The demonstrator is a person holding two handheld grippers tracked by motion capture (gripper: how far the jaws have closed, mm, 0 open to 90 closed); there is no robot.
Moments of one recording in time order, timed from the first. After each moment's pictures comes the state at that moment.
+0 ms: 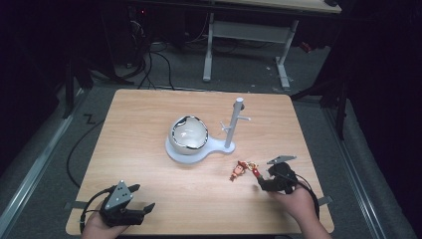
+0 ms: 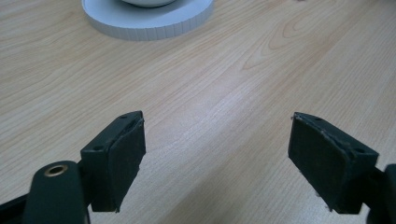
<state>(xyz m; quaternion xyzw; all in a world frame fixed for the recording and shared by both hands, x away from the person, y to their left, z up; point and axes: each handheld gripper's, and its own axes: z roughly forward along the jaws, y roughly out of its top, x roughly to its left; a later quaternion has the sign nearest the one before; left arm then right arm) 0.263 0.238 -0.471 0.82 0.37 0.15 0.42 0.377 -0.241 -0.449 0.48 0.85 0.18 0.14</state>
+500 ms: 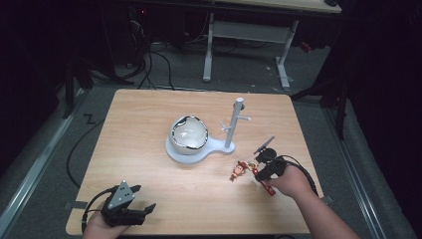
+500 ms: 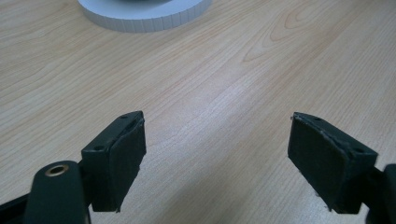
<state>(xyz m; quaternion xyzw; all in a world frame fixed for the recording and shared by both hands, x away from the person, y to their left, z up) 0.264 0.234 -0.476 0.83 0.37 0.14 0.41 0.426 -0.210 -0.440 0.44 0.90 0.03 0.04</state>
